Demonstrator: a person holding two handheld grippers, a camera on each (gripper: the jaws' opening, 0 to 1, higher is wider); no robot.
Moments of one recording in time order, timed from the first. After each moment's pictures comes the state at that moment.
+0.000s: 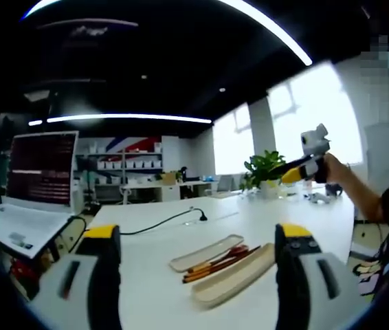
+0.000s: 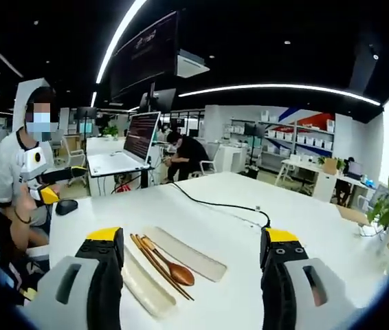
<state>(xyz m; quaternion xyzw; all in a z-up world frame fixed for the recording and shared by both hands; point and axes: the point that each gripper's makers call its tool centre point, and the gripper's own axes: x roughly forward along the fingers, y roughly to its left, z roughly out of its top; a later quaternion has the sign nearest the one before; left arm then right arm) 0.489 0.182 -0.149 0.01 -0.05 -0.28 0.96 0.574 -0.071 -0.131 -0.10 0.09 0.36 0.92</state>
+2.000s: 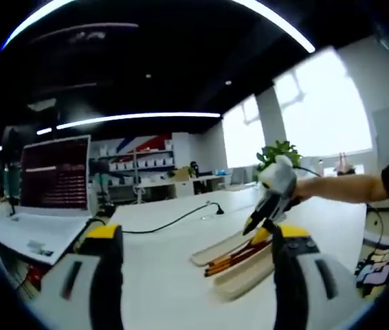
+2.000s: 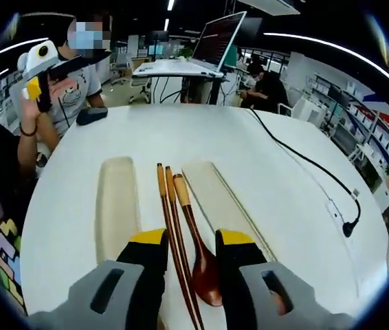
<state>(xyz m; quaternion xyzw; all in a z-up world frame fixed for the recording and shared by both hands) 0.494 0.207 -0.151 0.04 -0.04 -0.24 0.97 0.604 0.032 -0.299 -0.27 0.27 0.53 0.76</state>
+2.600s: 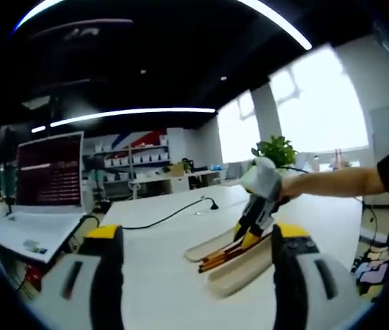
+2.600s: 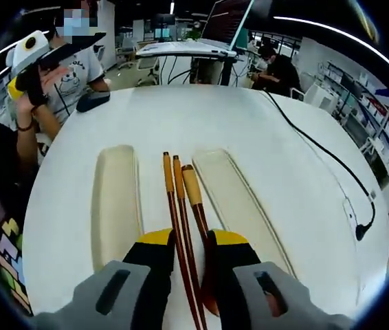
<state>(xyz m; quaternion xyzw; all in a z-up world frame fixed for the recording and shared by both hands) 0.494 0.196 -0.160 0.05 -0.02 -0.25 0.97 0.603 0.046 -0.318 -0.31 0.32 0.53 0.72</state>
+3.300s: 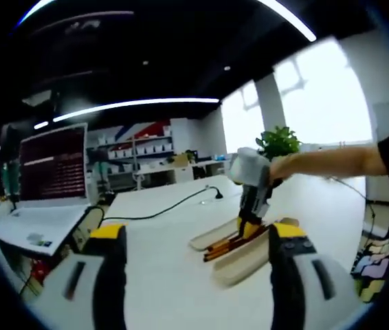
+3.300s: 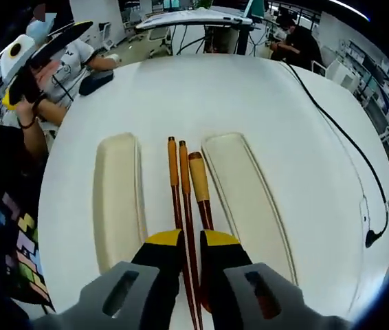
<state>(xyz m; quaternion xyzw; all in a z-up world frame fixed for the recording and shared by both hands) 0.489 0.200 -0.176 0.06 0.01 -0.23 0.97 0.649 0.058 -0.317 -0.34 0.43 0.54 0.63</state>
